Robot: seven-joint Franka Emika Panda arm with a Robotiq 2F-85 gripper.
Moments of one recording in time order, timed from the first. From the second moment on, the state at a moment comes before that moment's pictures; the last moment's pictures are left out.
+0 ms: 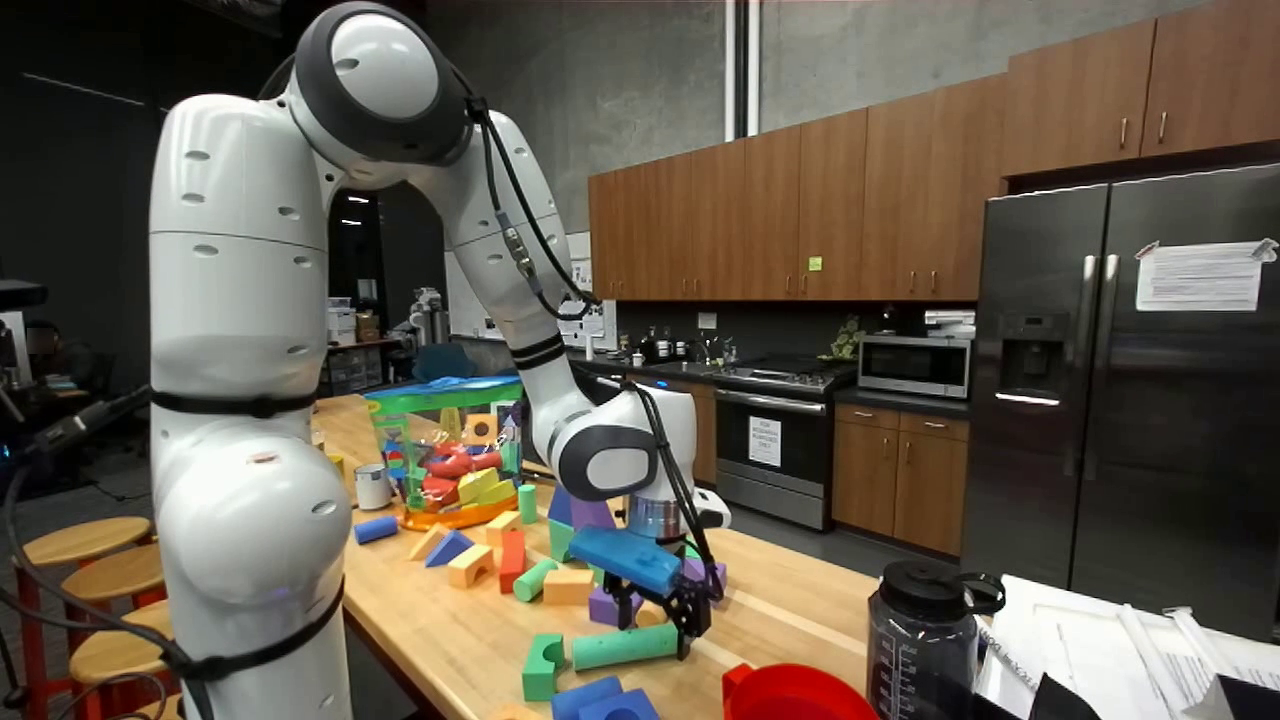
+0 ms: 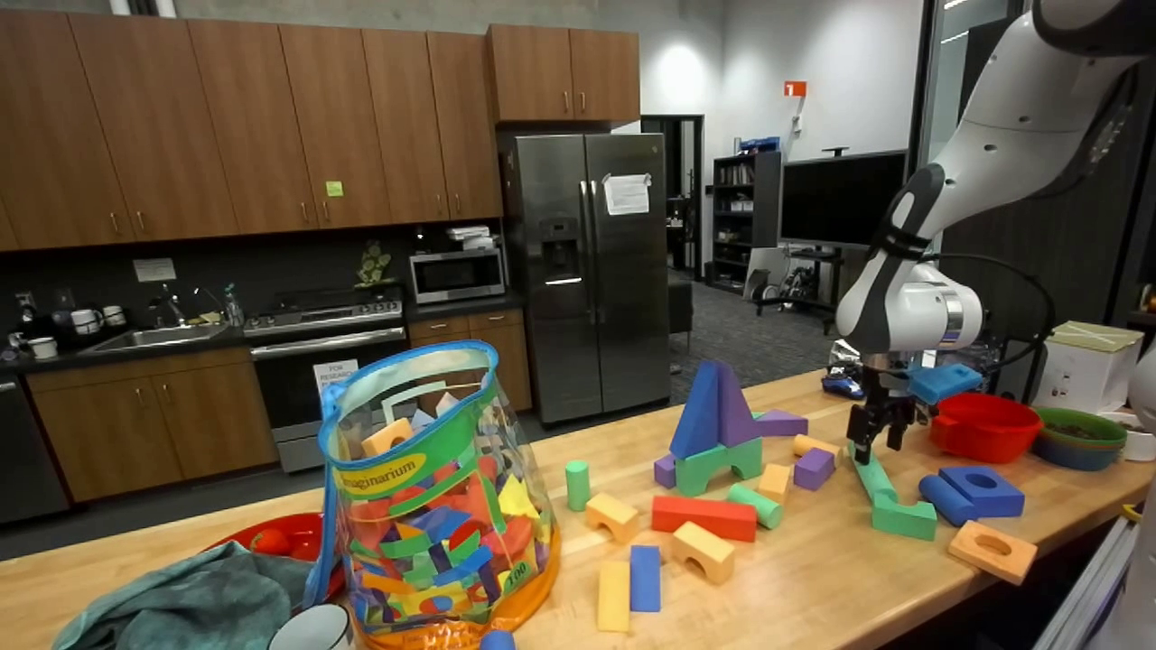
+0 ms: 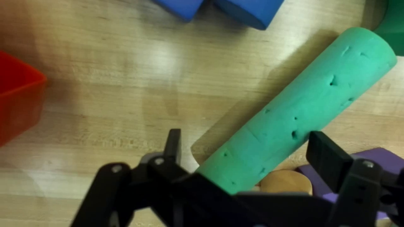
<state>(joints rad) -0.27 0.10 -0.17 -2.71 0.20 2.78 -0.53</state>
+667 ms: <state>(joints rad) -0.27 0.10 -0.19 -2.75 0.18 2.98 -0.51</state>
